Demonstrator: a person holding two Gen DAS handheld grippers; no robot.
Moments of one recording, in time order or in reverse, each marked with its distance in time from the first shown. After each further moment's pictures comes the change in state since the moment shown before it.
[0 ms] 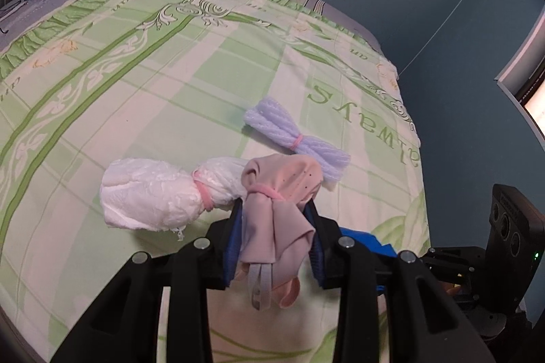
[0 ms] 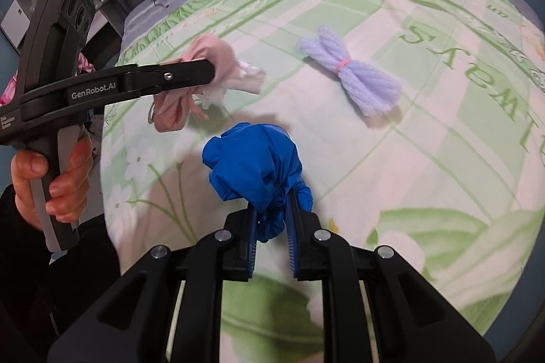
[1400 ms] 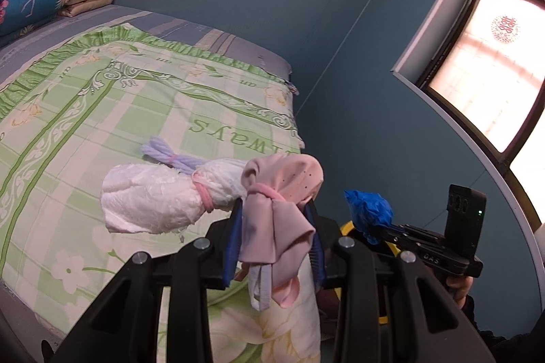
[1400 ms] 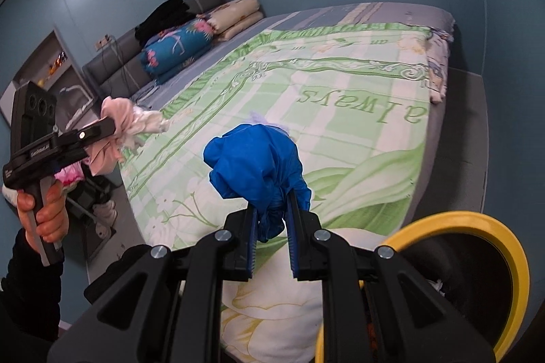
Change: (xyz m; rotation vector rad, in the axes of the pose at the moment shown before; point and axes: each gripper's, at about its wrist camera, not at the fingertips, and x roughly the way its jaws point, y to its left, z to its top) left arm -0.171 -0.134 -0.055 0.172 -0.125 -0.251; right arm -0.234 -0.037 -0.131 0.235 -0.385 -0.088
